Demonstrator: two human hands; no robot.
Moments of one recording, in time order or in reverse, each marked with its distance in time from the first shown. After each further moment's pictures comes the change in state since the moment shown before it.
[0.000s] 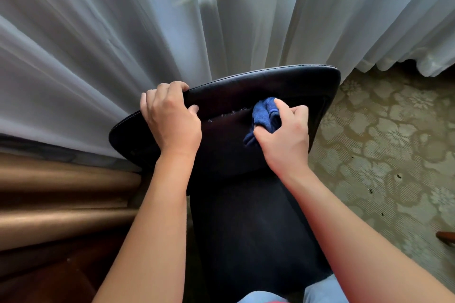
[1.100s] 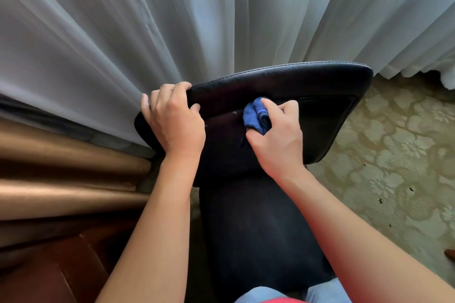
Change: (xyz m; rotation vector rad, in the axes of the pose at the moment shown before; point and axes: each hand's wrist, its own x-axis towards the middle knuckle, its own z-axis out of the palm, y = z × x) left_hand -0.011 -0.045 -0.017 0.055 0.048 -0.085; right_hand -0.025 -0.035 0.037 -0.053 -0.153 -0.158
